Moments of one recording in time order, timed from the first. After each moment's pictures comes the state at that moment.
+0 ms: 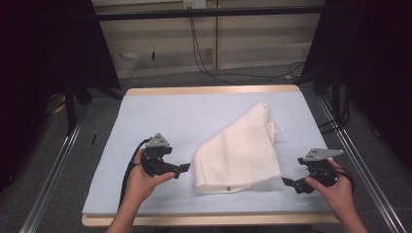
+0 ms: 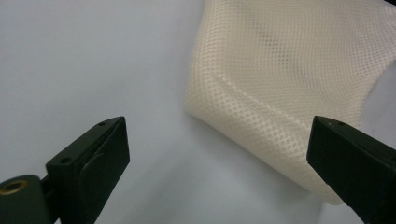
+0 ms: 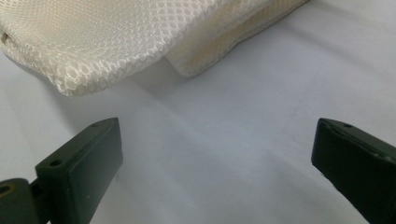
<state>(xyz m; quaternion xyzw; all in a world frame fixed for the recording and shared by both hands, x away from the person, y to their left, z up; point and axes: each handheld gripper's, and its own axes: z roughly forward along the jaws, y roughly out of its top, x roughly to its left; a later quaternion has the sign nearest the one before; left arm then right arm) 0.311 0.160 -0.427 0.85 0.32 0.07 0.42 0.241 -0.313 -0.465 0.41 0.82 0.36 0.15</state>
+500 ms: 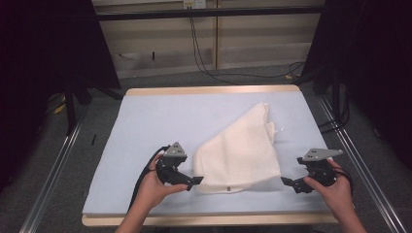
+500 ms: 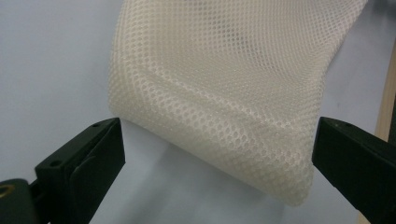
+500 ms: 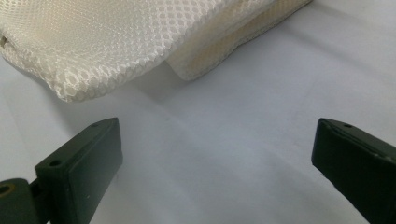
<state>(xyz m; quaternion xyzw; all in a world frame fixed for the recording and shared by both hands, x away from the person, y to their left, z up) 0.297 0.126 -0.444 0.88 0.25 0.03 0.41 0.241 -0.311 -0.466 0.42 0.82 0.36 0.15</state>
